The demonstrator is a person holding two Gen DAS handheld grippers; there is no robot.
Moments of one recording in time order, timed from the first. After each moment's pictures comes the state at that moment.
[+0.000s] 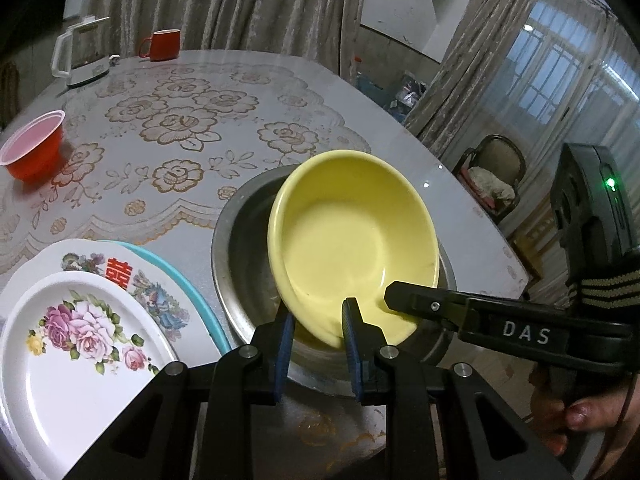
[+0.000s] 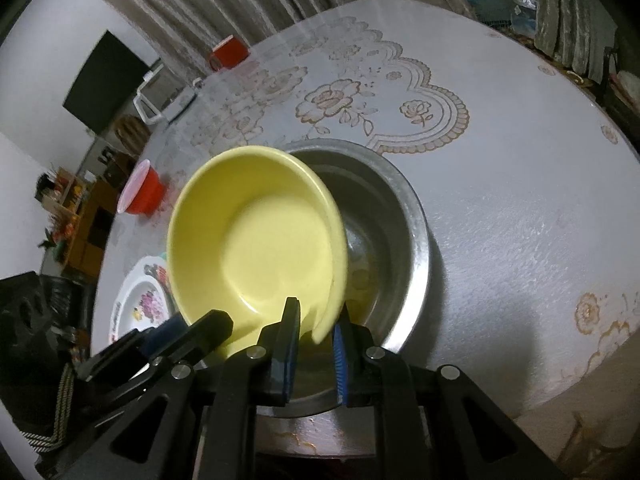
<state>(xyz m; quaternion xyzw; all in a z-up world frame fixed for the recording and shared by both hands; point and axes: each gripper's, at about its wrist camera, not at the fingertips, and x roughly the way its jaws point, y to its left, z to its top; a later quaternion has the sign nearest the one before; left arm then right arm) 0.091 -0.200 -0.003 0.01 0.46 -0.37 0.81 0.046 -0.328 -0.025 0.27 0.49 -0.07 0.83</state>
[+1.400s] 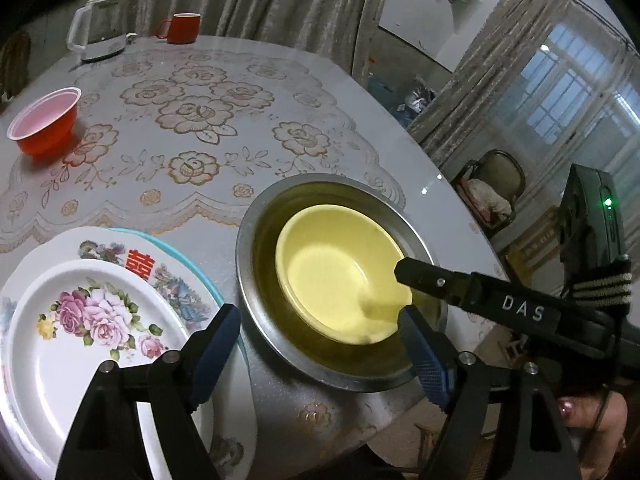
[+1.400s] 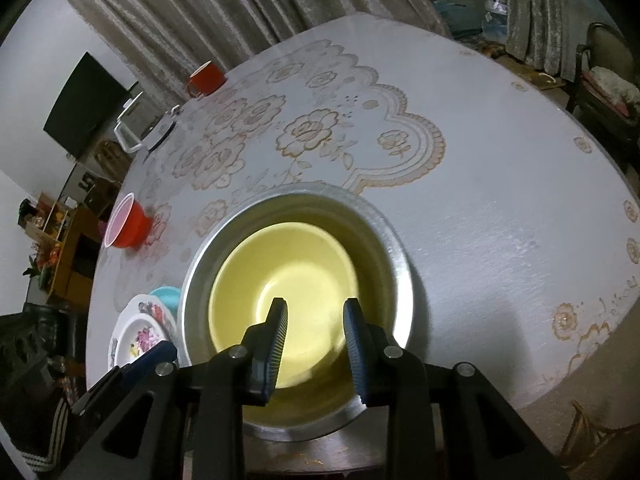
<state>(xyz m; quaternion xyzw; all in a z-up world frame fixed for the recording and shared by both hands) 0.100 -0.182 0.009 -0.03 0.49 -0.36 0.80 0.050 -0.332 -0.007 0.28 0.46 -0.12 0.83</state>
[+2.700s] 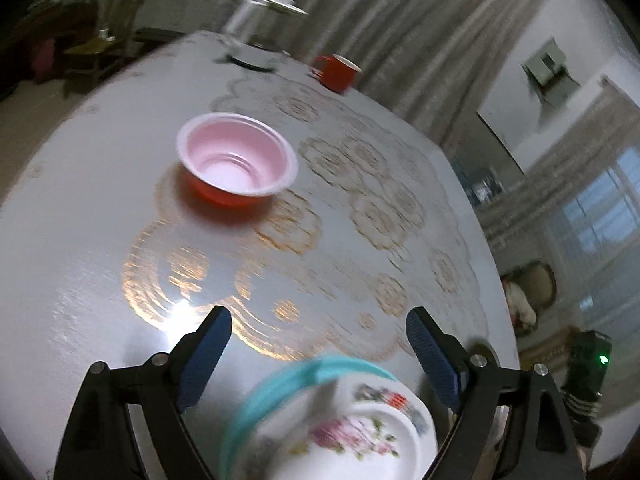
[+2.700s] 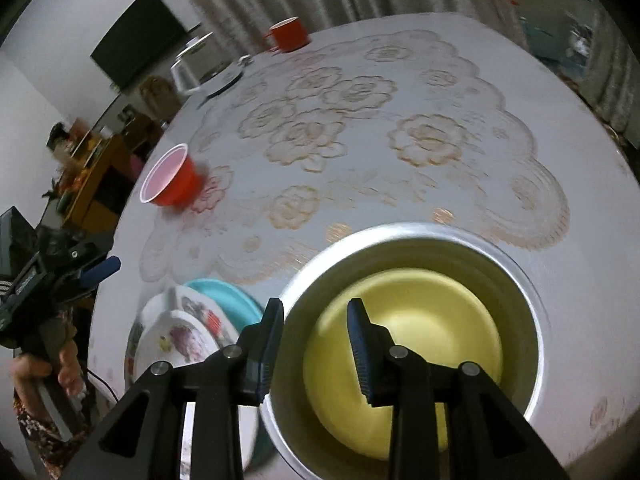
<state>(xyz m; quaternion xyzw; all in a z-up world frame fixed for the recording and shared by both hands) 0.257 0.002 0.025 -0.17 0.48 -0.22 0.83 0.142 -0.279 -0.003 0.19 0.51 -0.01 0.84</state>
